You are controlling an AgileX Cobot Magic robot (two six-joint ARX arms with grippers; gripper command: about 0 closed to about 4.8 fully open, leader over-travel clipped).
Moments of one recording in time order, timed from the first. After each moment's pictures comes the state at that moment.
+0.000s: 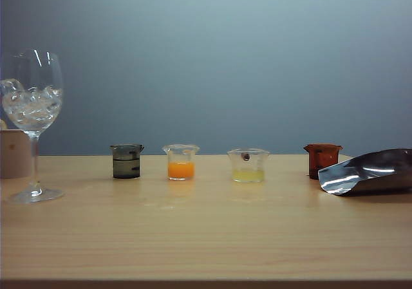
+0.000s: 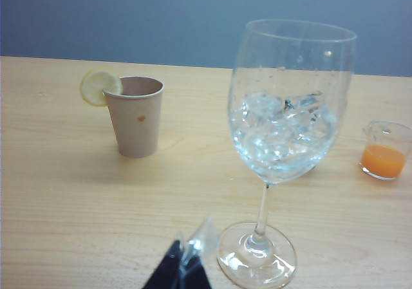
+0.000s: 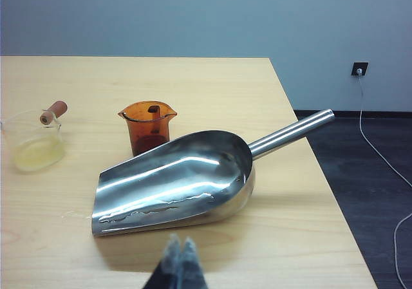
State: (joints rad) left arm 0.05 0.00 0.01 -0.02 0.07 -0.02; right arm 0.06 0.00 0.00 -0.04 0.03 0.01
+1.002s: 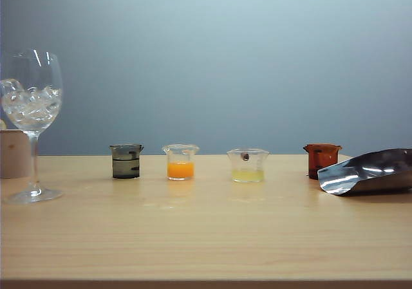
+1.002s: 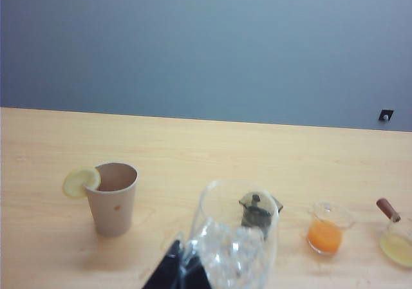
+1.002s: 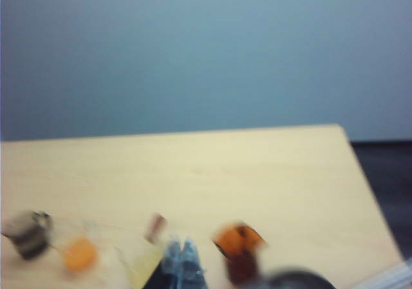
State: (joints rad) left arm 0.04 0.33 0.51 -0.18 0.13 -0.06; right arm 0.21 0.56 0.58 0.03 -0.01 0.15
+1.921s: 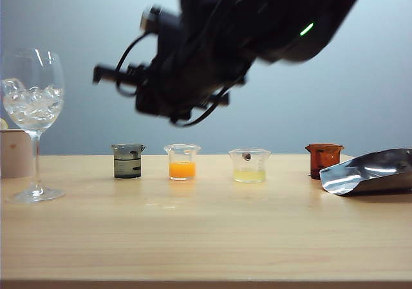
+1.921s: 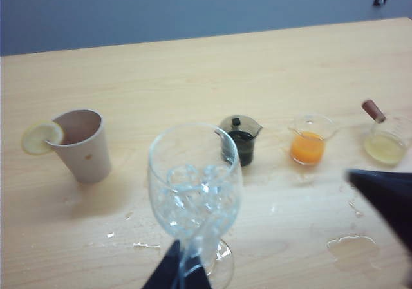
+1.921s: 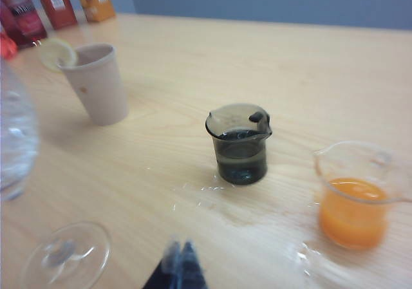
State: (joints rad) left arm -0.20 0.54 0.73 -0.46 -0.03 0.05; right arm 0.88 1.90 1.00 0.74 0.27 0.19
